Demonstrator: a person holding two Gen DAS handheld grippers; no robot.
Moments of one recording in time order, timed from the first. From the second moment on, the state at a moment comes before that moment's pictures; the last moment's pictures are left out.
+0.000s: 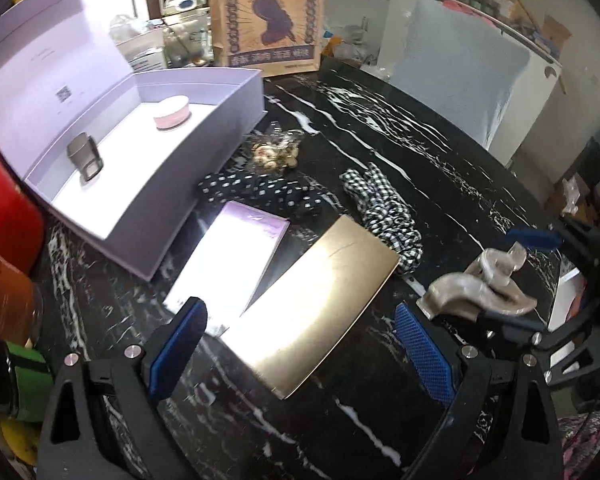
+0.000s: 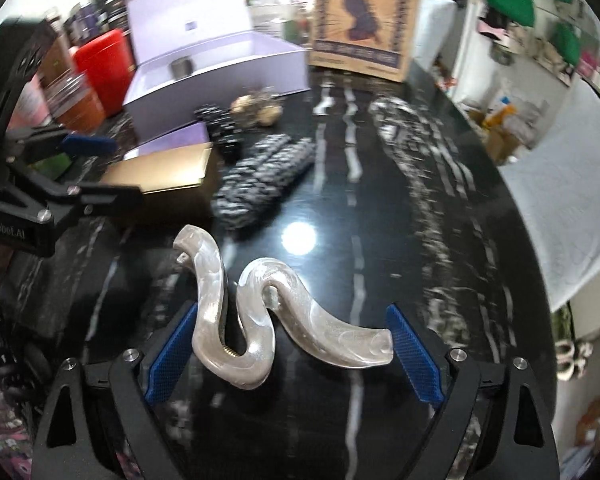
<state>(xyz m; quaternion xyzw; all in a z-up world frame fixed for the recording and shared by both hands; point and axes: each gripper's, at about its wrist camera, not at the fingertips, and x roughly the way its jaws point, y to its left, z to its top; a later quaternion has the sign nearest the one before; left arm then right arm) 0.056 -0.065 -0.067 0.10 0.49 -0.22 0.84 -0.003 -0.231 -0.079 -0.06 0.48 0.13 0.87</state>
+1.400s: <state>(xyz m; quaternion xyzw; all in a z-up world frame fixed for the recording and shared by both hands) 0.058 -0.084 -0.096 0.10 0.50 -0.20 0.84 0.007 -0.230 -0.094 -0.07 0.49 0.11 0.86</state>
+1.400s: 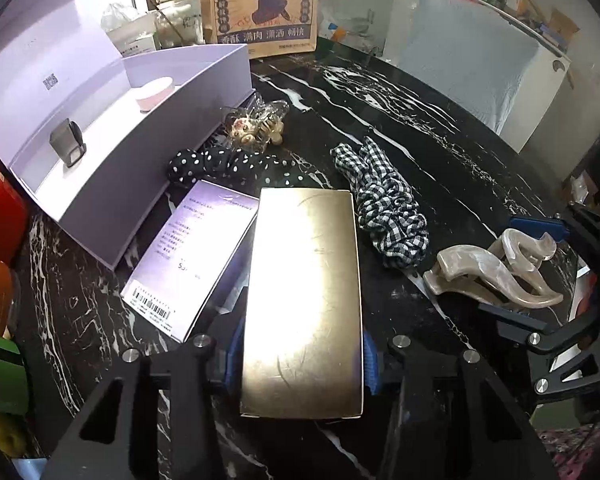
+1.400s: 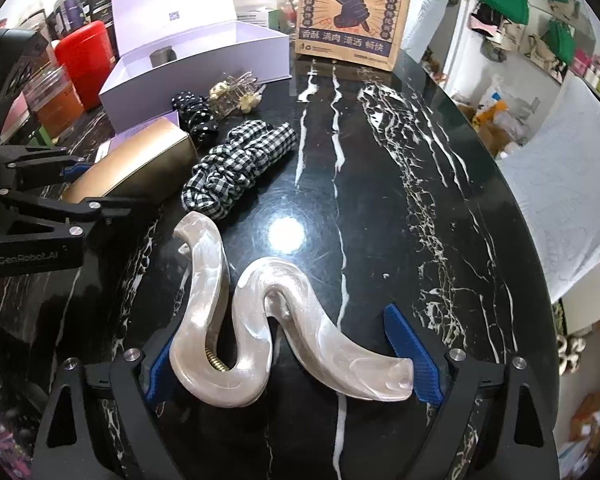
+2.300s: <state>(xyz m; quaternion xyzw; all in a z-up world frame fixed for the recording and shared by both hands) 0.032 -0.053 -0.073 0.06 0.50 -0.18 0.85 0.006 -0.211 -0.071 -0.06 0.47 0.14 0.87</state>
